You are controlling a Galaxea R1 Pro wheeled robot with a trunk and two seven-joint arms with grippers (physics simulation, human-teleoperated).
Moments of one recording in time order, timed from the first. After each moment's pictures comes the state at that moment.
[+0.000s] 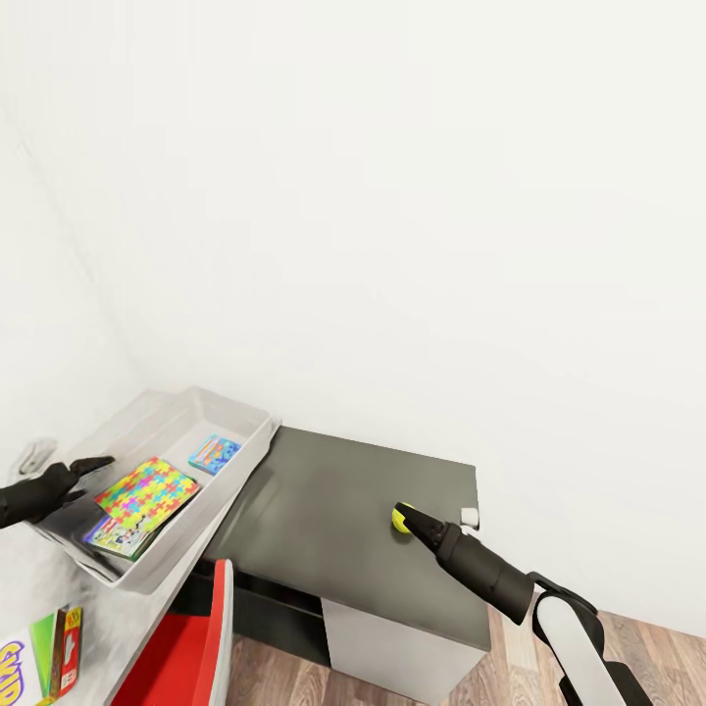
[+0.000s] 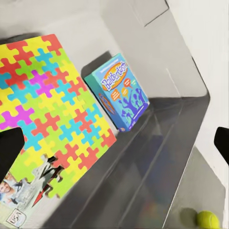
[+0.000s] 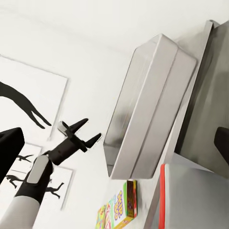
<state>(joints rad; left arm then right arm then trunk) -0.64 0.46 0.66 -0.96 0.26 1.03 -0.67 -0.16 -0.09 0.07 -1.52 -1.05 0.71 0.49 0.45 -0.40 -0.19</state>
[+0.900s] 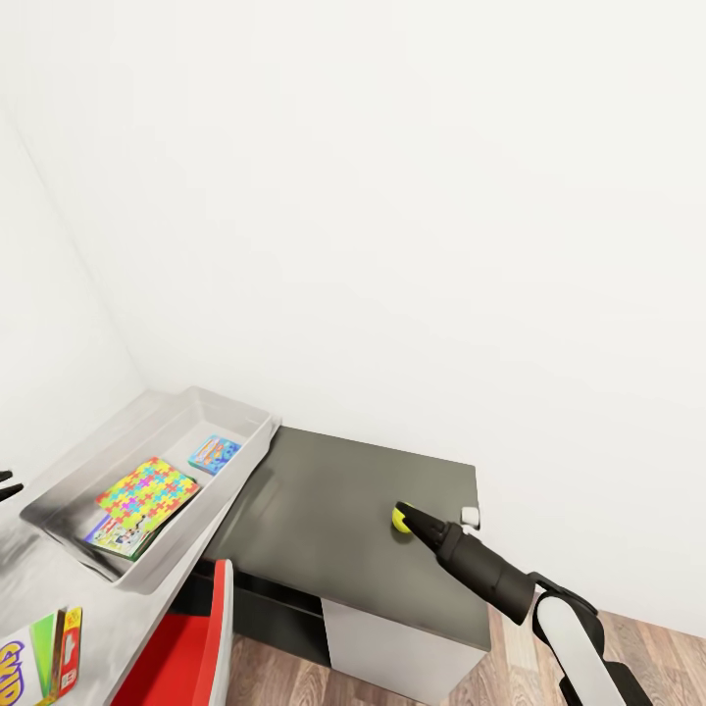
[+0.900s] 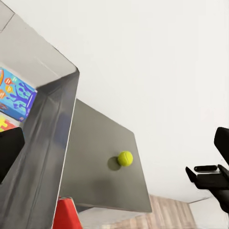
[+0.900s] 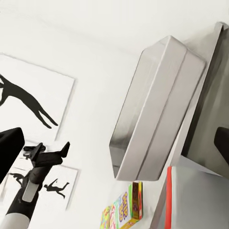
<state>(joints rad) -0.39 0.73 0.68 -1.01 0.24 0.94 -1.57 -0.16 -0.09 0.07 -1.52 -1.05 0.70 0.53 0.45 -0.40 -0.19</state>
